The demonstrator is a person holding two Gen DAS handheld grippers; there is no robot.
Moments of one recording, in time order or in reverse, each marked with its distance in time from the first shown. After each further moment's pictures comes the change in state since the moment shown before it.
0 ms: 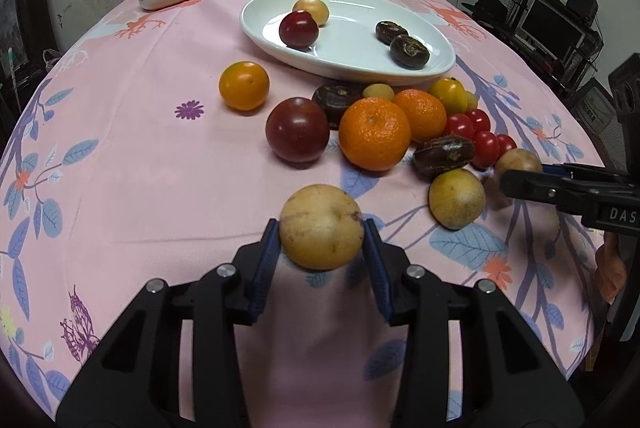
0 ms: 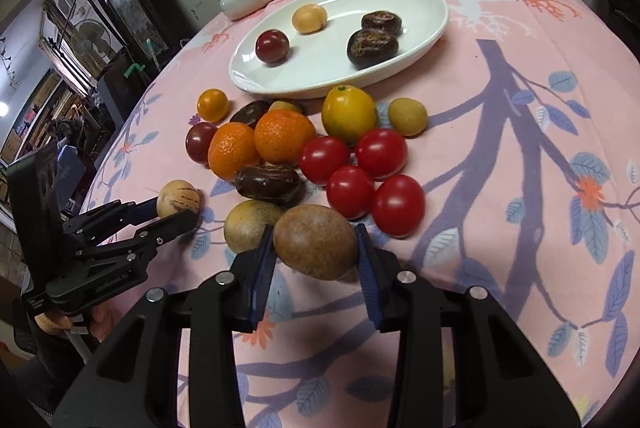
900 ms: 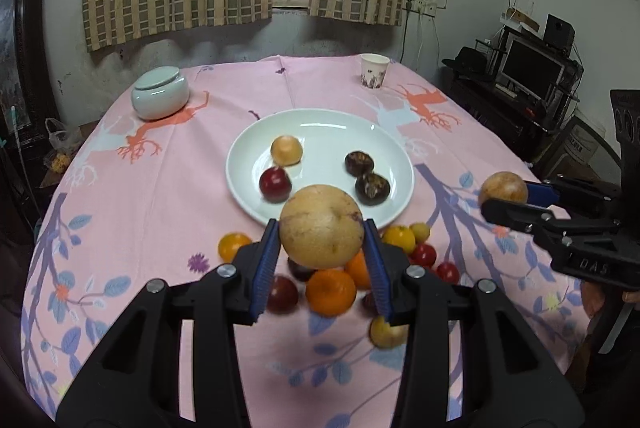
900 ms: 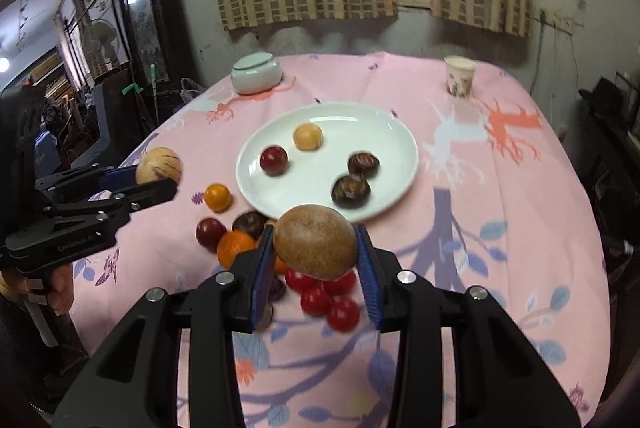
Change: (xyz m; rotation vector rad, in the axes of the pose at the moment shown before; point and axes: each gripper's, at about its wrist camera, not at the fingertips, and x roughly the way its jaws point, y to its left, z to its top) left arm -0.063 -0.028 0.097 0.062 -0.221 -0.016; right arm -0.066 0.035 0.072 -0.229 -0.227 -0.112
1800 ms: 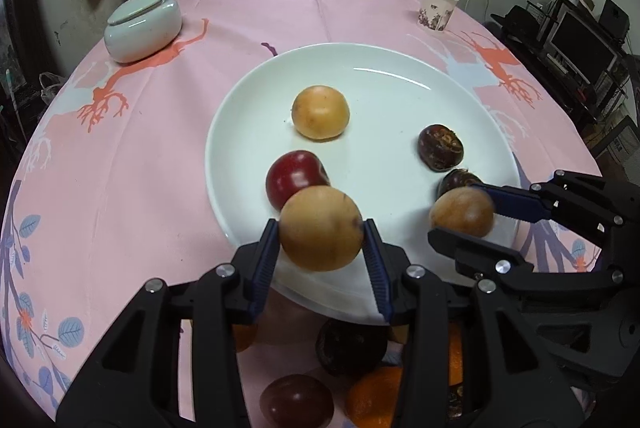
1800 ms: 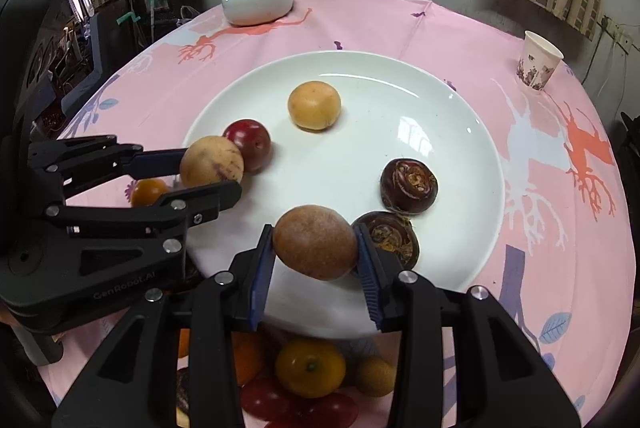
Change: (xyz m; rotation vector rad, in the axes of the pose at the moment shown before) left arm 0.151 0.031 0.024 -0.068 0.242 0.095; right arm 0.162 -0.005 0.033 -0.098 0.247 -0.007
